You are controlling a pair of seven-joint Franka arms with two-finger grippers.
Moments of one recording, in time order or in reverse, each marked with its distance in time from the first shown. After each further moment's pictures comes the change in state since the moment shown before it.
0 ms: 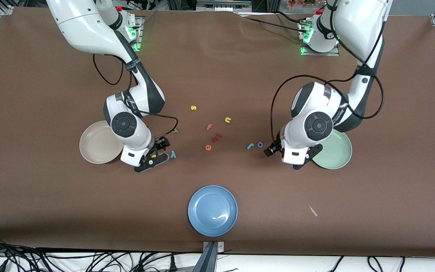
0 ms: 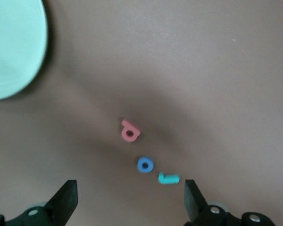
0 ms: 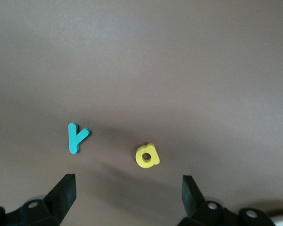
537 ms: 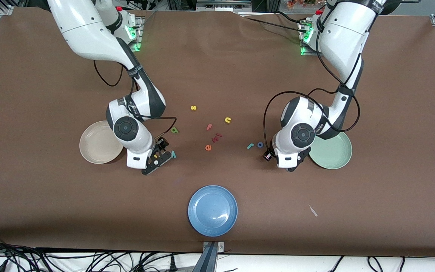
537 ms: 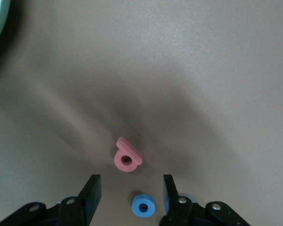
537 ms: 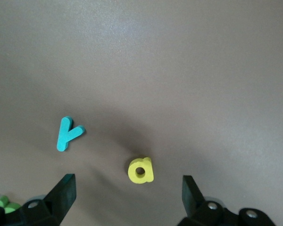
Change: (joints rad) left arm -0.009 0.097 0.001 -0.069 0.000 0.157 -0.087; right arm -0.010 0.037 -0.003 0.004 -0.003 0.056 -0.212
